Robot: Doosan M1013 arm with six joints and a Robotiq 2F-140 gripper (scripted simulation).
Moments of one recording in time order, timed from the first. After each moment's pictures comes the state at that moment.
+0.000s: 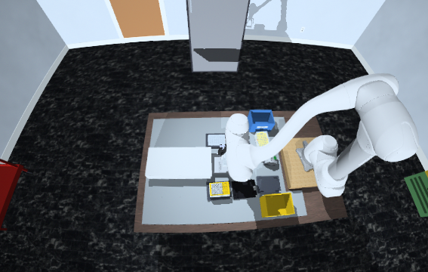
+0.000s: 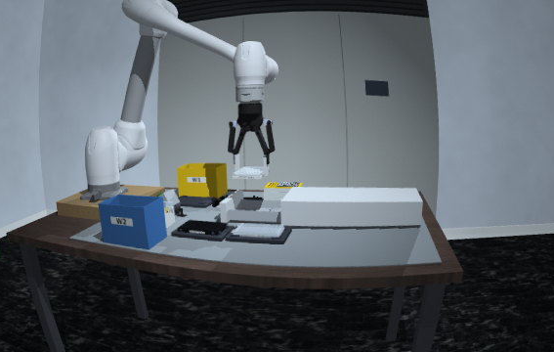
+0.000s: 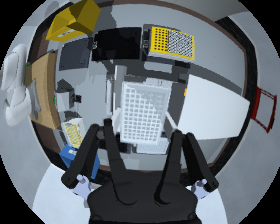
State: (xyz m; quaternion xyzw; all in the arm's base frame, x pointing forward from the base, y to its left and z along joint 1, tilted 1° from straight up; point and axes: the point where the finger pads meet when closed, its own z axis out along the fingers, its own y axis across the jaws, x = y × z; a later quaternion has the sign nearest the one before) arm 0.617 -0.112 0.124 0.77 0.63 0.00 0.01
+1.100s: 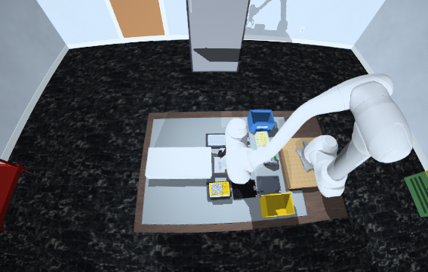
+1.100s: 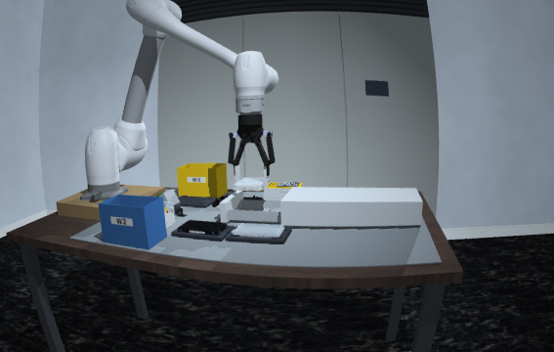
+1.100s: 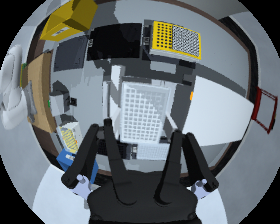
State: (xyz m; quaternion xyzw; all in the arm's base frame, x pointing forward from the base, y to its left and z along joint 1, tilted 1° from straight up) arm 0.617 -0.111 0.089 0.77 0.63 0.00 0.01
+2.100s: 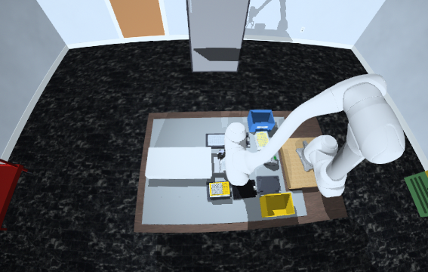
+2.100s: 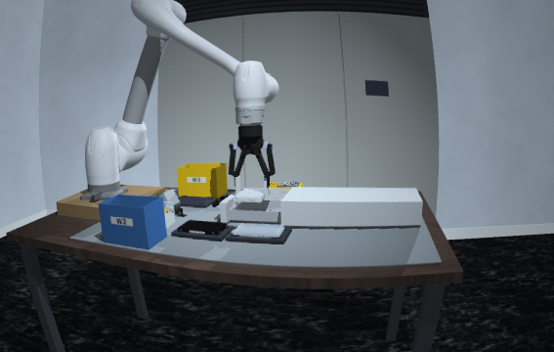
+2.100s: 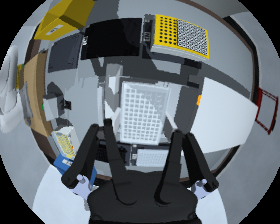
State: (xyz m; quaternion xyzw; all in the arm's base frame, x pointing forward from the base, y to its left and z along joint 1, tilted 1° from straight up) arm 0.617 -0.112 0.053 0.77 0.63 0.00 0.01
